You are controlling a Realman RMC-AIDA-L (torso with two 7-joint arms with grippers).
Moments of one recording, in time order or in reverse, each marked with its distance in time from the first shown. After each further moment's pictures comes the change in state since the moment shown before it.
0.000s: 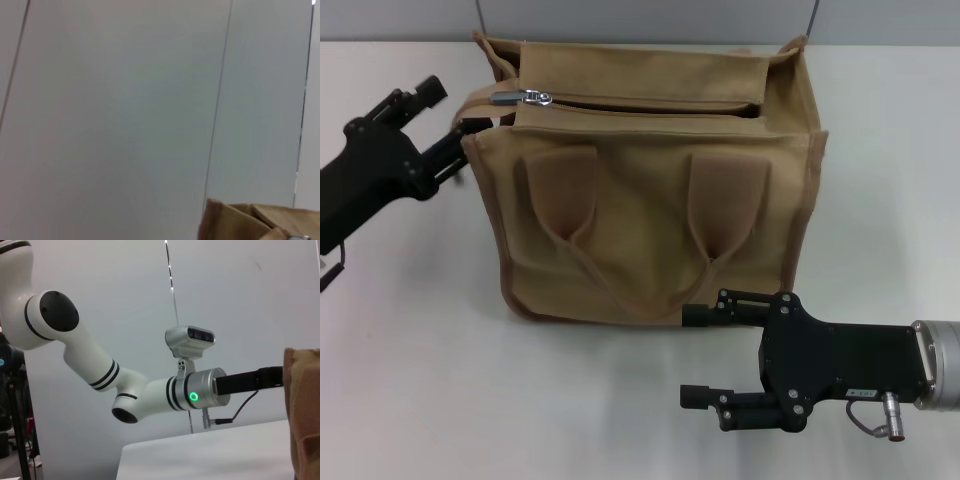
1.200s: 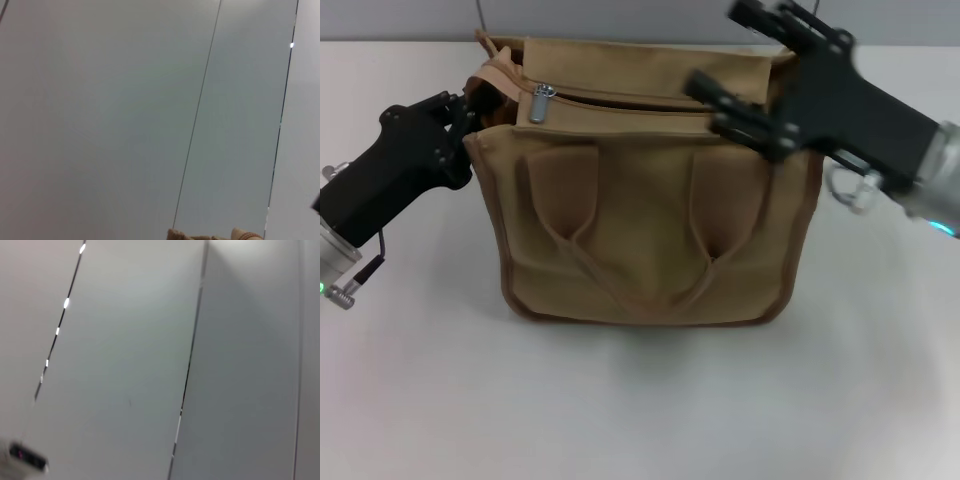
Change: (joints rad) left arm -0.052 -0.002 0.000 -0.105 -0.029 0.055 0.000; right arm 0.157 0.001 -0.006 0.078 0.565 0.095 -0.343
